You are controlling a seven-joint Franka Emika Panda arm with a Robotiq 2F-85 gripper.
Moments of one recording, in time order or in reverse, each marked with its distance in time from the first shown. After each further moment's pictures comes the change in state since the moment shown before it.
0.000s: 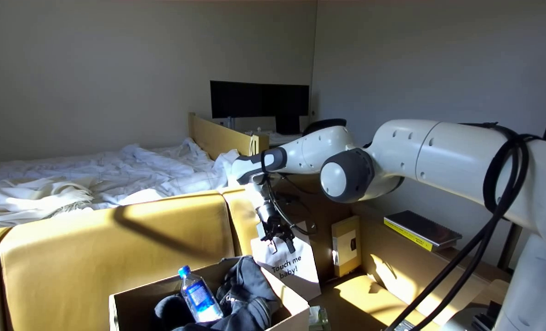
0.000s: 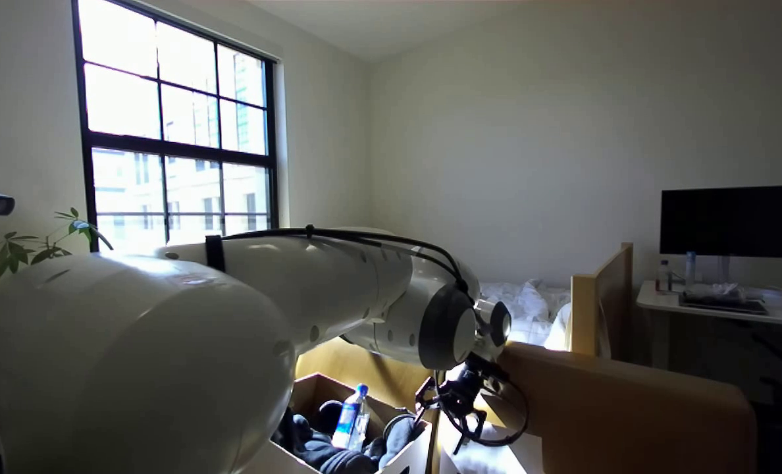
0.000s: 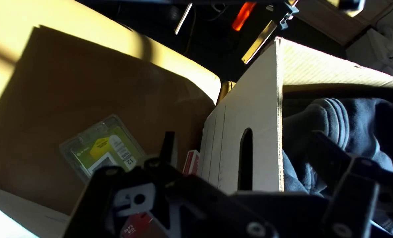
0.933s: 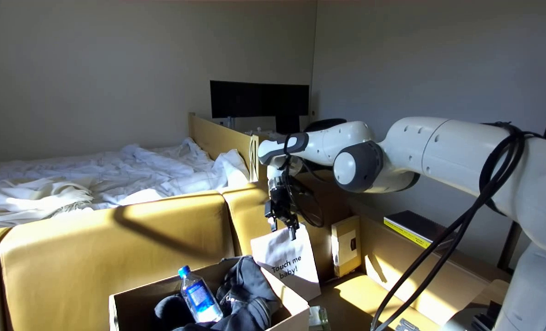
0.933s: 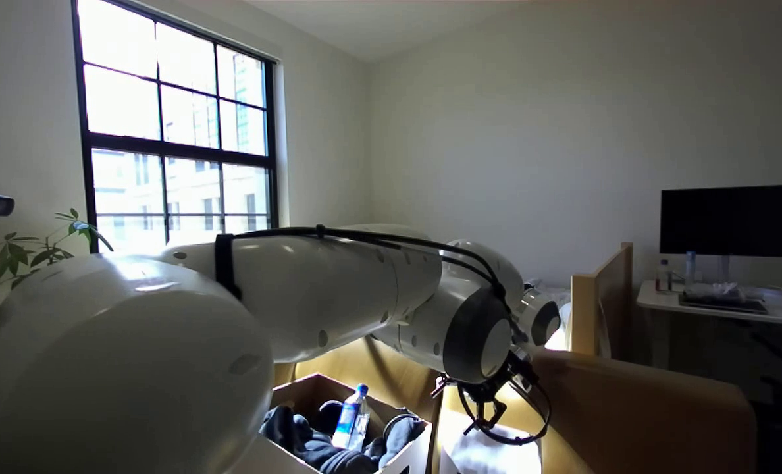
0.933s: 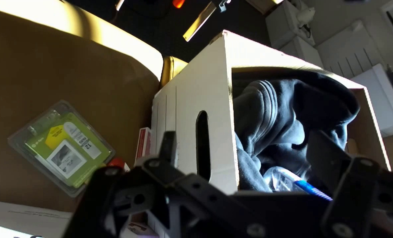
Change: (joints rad) arm -0.165 -0.012 0.070 0.037 0.186 -0.035 0.024
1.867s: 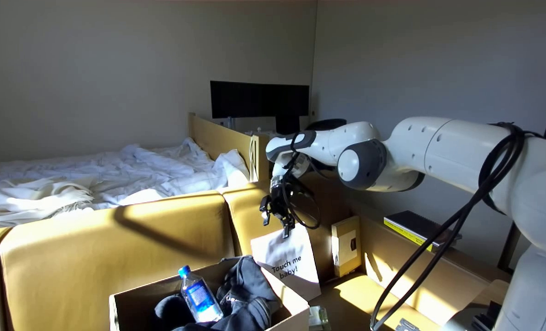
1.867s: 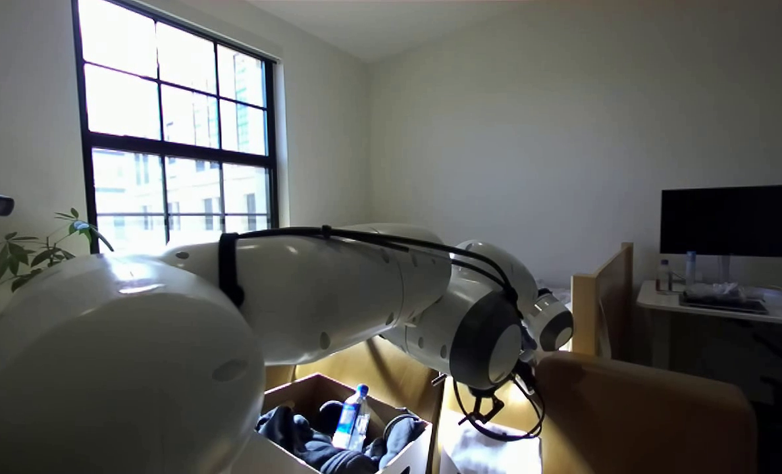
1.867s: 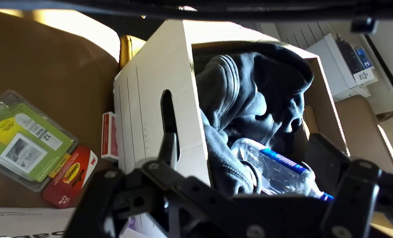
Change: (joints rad) arm -0.050 -0.001 0.031 -0.024 0.137 0.058 0.099
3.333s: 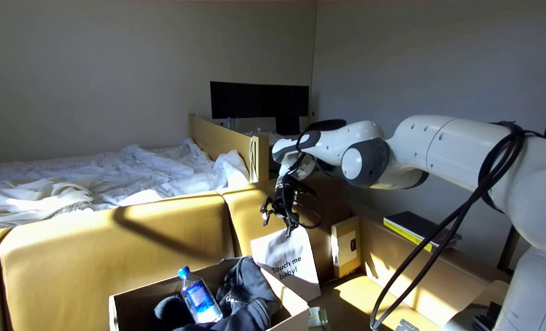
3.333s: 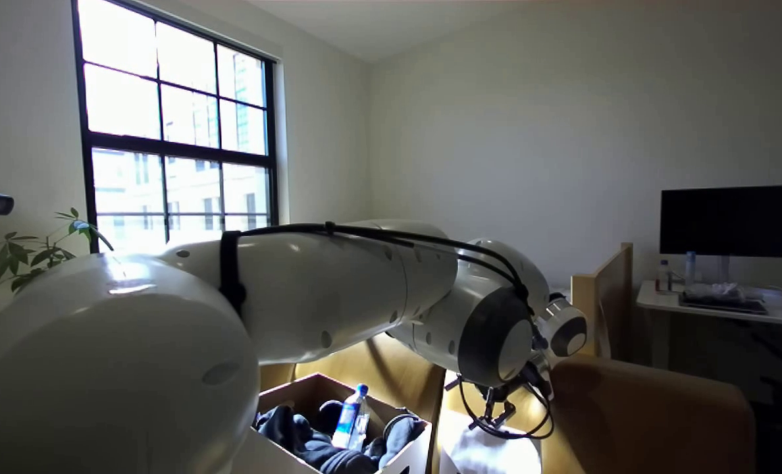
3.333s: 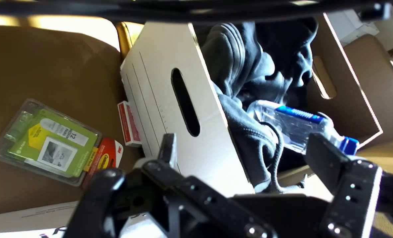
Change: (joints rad) arm -0.031 -0.017 -0.024 -0.045 0.041 0.109 0.185
